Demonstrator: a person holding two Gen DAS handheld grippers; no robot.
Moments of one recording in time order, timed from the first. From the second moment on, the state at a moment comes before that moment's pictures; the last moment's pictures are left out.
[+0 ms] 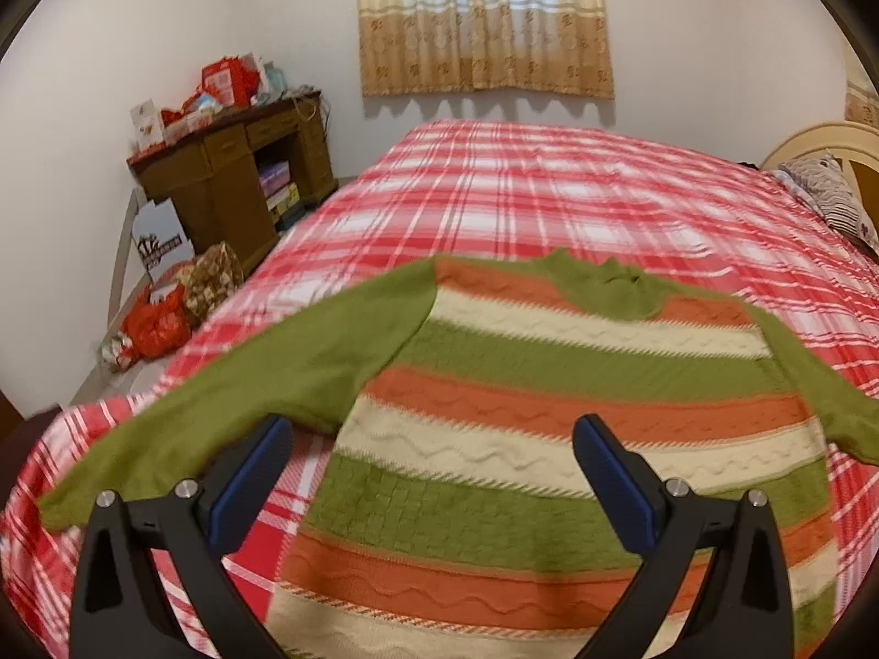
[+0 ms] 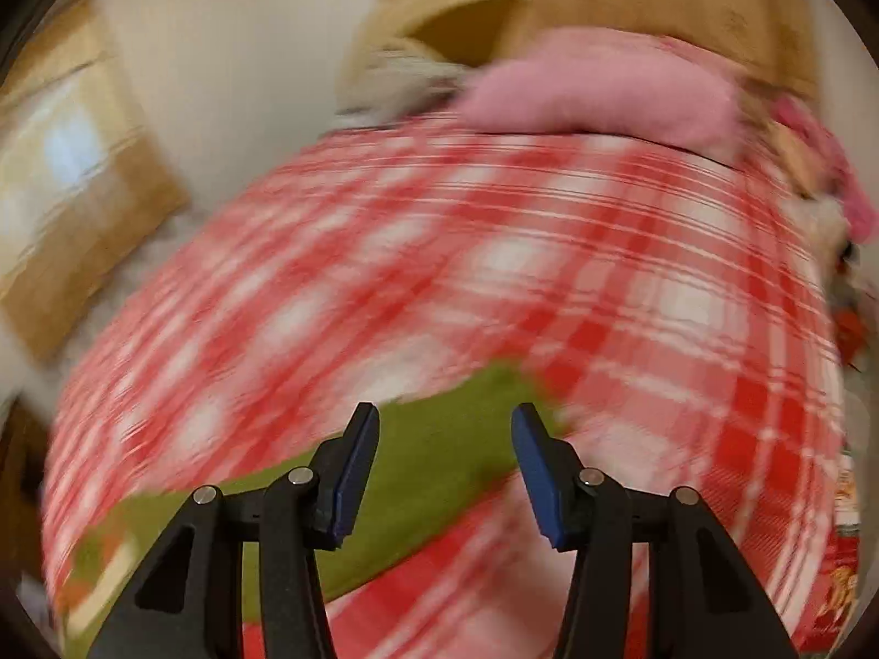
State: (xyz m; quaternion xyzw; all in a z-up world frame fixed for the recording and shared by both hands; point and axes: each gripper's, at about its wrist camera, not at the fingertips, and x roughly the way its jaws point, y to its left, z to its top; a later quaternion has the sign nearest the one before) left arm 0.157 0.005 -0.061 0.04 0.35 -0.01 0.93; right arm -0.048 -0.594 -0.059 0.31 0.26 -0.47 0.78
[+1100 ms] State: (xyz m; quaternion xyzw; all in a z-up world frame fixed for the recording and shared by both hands) left arm 0.139 0.012 -0.108 0.04 0.39 -0.03 0.92; right arm 0.063 -0.424 0.044 0.24 0.25 -0.21 0.92
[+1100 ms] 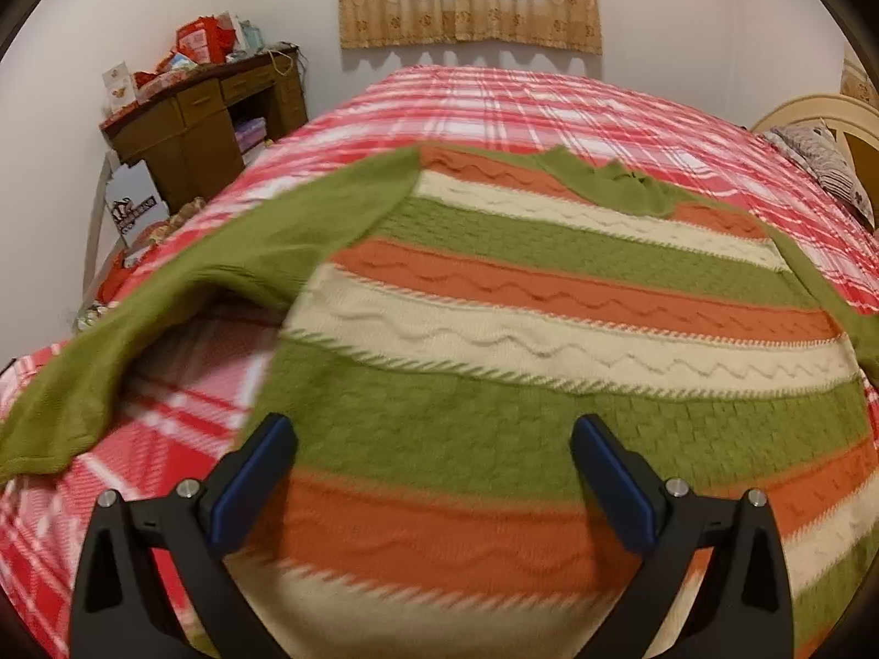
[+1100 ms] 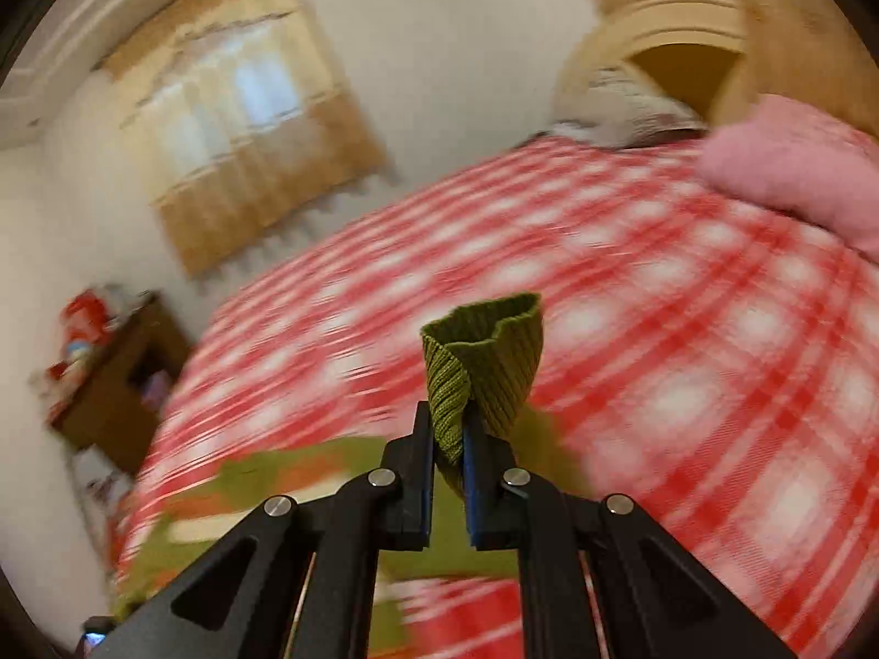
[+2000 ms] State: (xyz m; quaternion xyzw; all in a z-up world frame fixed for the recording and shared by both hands) left arm 0.118 0.142 -0.084 -0.03 0.36 0.03 0.93; right arm 0.296 -0.084 -0.145 0.20 0.42 0.12 0.88
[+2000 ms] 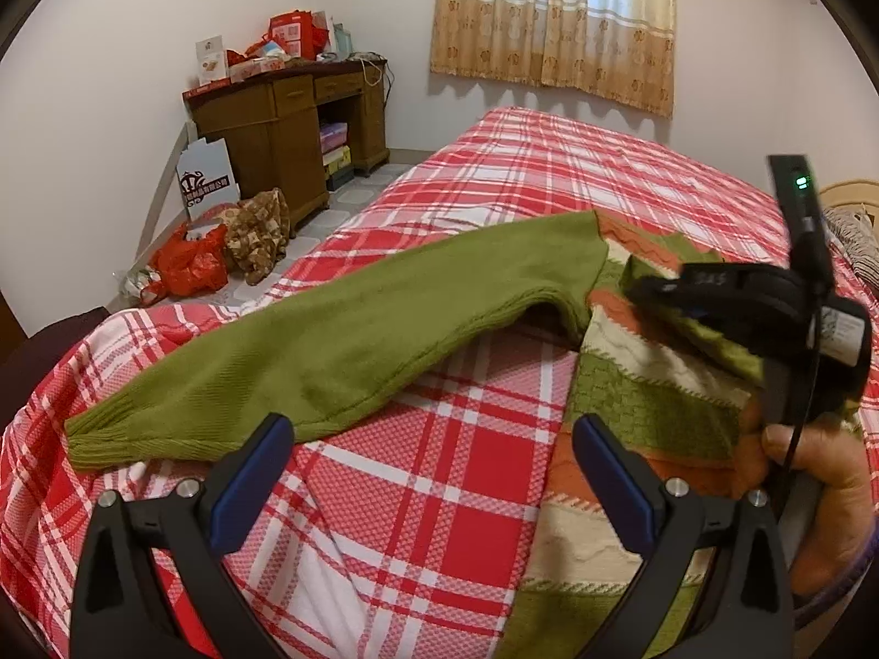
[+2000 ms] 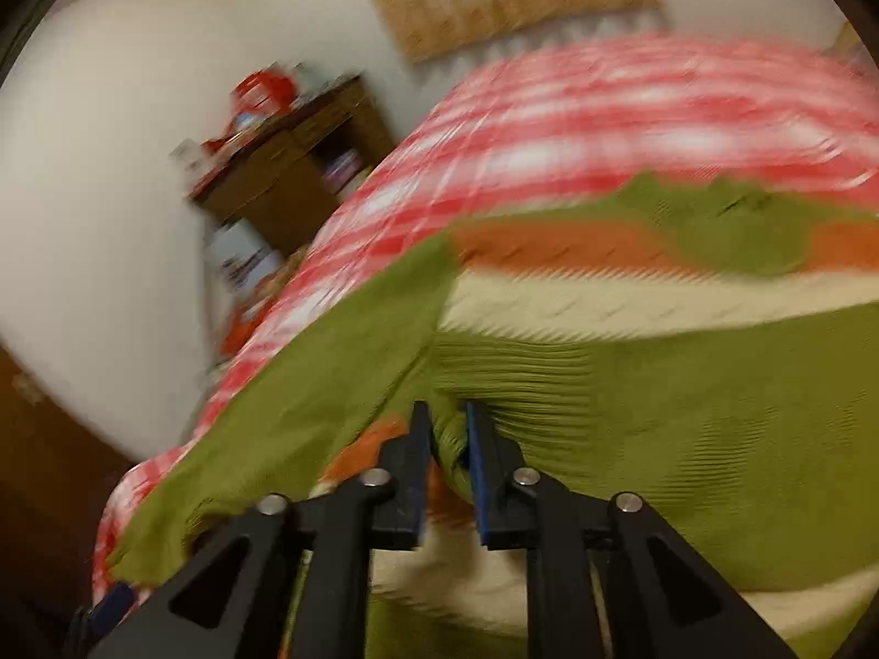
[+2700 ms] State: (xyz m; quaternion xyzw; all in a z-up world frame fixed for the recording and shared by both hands) left arm 0.127 0.075 -0.072 -0.02 0.38 -0.02 0.93; right arm 0.178 -0.330 -0.143 0.17 0.41 -0.11 0.89
